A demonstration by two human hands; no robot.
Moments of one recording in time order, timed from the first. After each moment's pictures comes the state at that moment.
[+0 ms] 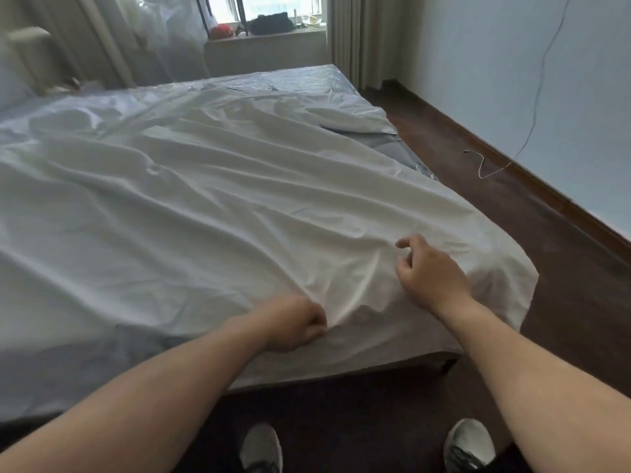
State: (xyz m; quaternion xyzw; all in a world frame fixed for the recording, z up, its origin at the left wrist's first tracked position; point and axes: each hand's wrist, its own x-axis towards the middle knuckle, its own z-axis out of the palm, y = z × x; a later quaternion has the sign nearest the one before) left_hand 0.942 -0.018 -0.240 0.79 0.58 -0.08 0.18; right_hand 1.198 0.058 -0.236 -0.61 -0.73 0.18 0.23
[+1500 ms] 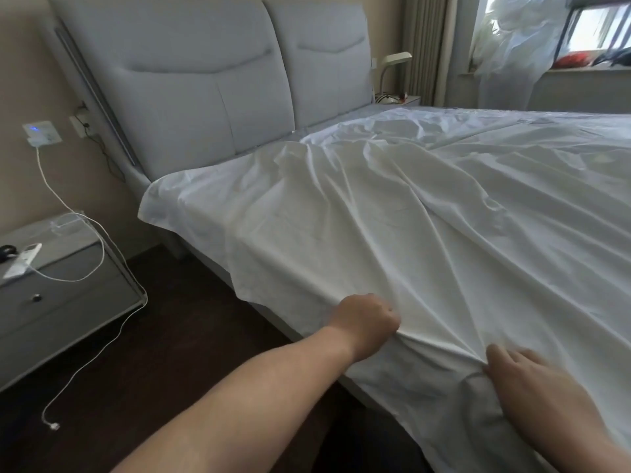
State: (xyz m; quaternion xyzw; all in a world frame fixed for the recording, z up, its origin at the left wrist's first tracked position) left_hand 0.604 -0.178 -0.229 0.62 0.78 0.03 -0.05; right_hand 0.825 -0.021 -0.233 -0.26 -0.97 -0.03 -0.01
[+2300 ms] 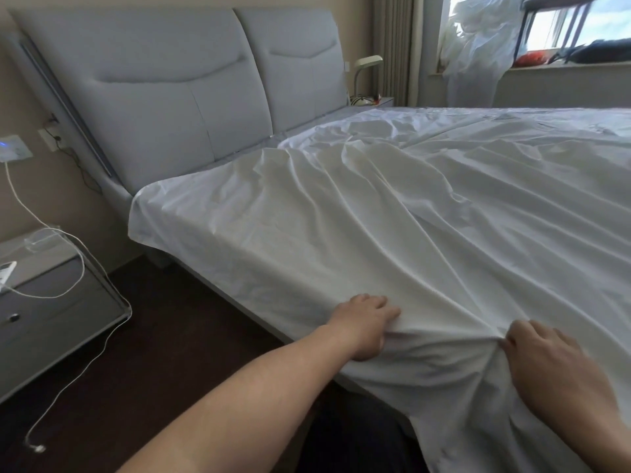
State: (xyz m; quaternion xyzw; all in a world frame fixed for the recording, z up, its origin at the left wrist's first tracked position) left_hand 0.625 -0.162 -0.237 0.55 0.83 -0.02 0.11; right_hand 0.868 -0.013 -0.228 -0.41 -0.91 0.01 0.07
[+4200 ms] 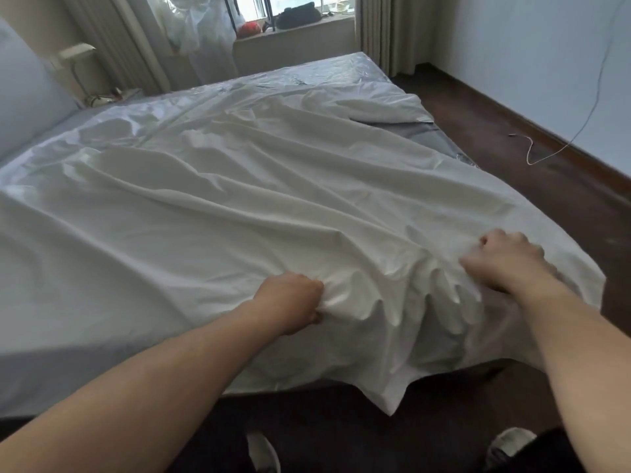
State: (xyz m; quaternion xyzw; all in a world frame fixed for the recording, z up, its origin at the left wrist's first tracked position) left_hand 0.900 0.001 -0.221 0.73 0.66 -0.17 0.04; right_hand 1.218 0.114 -0.229 -0.76 -0.63 0.16 0.06
